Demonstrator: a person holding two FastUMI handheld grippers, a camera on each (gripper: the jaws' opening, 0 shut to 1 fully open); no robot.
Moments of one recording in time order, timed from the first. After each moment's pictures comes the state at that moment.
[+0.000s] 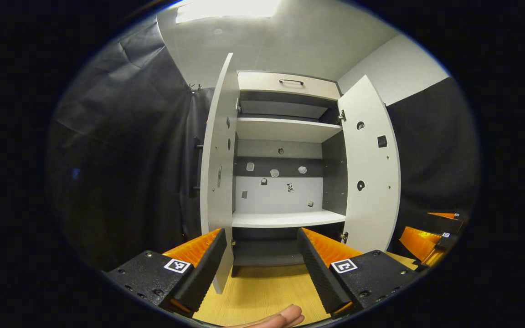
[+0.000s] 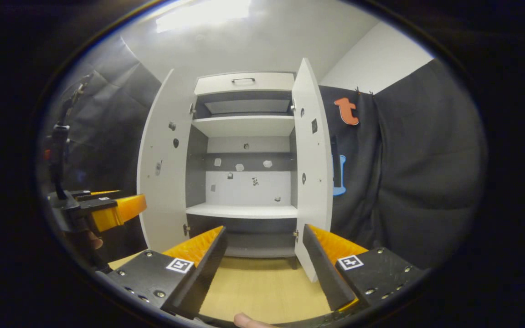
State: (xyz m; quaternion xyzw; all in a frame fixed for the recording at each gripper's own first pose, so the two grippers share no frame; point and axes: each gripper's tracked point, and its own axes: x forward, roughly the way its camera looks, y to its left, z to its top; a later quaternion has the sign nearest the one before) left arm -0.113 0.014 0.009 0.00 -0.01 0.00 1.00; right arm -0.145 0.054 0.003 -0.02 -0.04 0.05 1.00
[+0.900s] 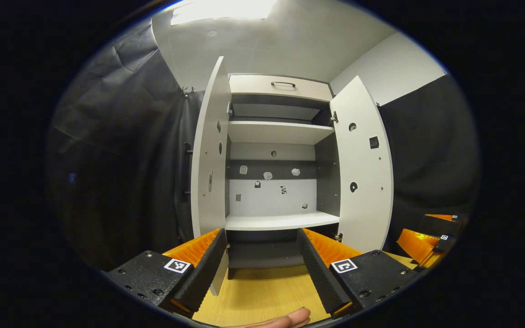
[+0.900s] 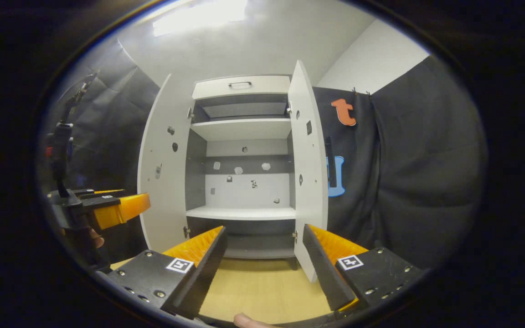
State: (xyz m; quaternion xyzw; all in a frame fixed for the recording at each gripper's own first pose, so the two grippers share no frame) left arm -0.115 -0.001 0.018 0.00 -0.02 -0.02 1.00; right arm -0.151 0.046 0.005 -0.01 -0.06 0.05 1.00
